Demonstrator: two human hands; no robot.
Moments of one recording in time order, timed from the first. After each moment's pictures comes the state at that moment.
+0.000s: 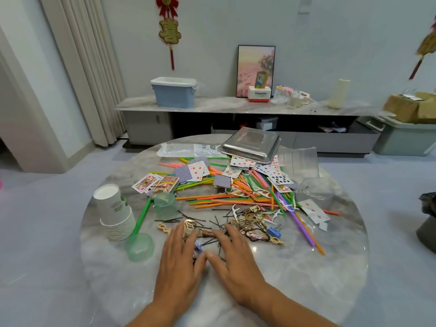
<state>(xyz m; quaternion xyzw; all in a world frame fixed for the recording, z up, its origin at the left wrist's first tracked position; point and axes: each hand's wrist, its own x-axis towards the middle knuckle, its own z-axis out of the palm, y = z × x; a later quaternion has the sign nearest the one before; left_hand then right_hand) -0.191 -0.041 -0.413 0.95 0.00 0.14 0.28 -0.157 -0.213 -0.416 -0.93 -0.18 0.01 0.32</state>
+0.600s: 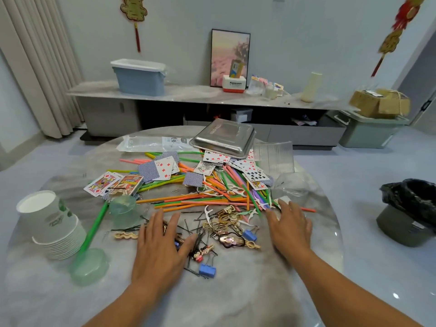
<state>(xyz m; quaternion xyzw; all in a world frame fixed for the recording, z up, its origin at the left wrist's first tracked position) -0.111 -0.060 -0.428 0.98 0.01 0.11 0.19 -0.063 -0.362 -0.391 -0.96 0.18 -0.09 0.20</state>
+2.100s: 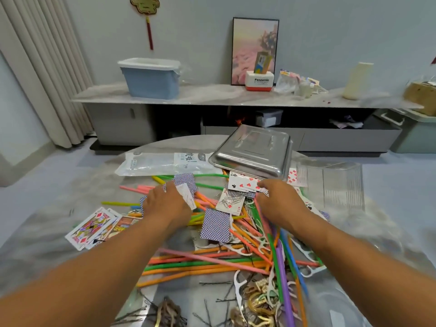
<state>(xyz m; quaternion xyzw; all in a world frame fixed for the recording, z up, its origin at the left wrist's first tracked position) 0.132 -0.026 -0.347 0.97 0.13 -0.06 0.18 0.145 -0.276 -0.344 -0.97 0.00 -0.03 0.24</state>
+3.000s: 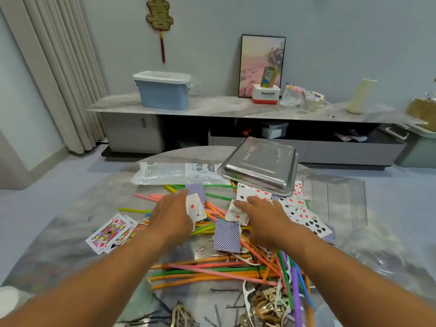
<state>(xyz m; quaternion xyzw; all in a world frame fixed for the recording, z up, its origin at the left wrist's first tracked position) 0.114 0.001 -0.343 0.97 0.03 0.00 0.24 0.143 -0.244 -0.352 -0.98 -0.18 0.08 0.01</state>
